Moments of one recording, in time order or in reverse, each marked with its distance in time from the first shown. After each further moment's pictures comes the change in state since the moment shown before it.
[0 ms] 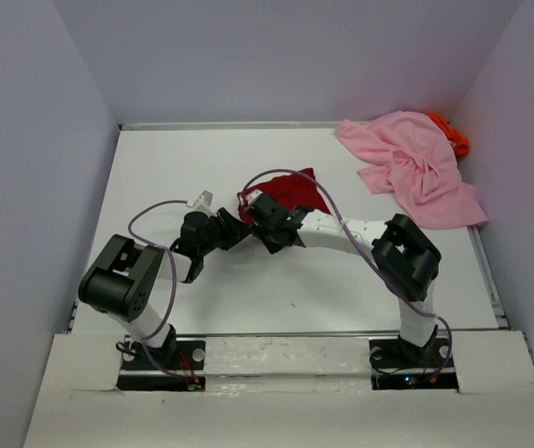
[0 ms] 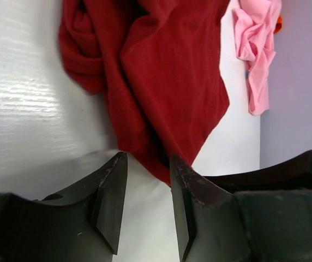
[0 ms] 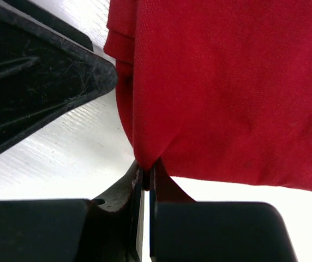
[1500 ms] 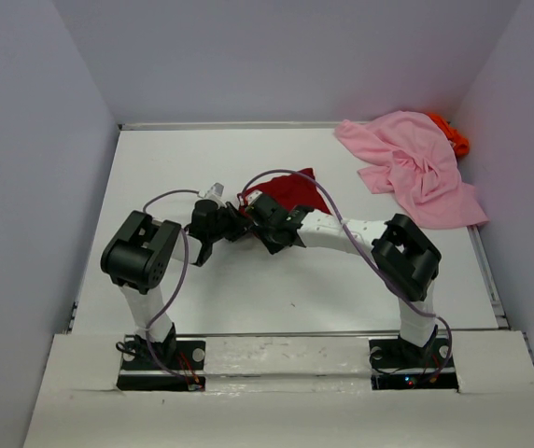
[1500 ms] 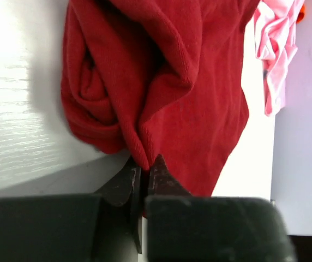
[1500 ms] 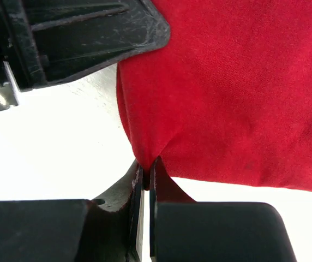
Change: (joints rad) left arm 0.007 0.224 0.180 -0.005 0.060 0.039; right arm 0.000 0.000 -0.002 -0.003 -0.005 -0.004
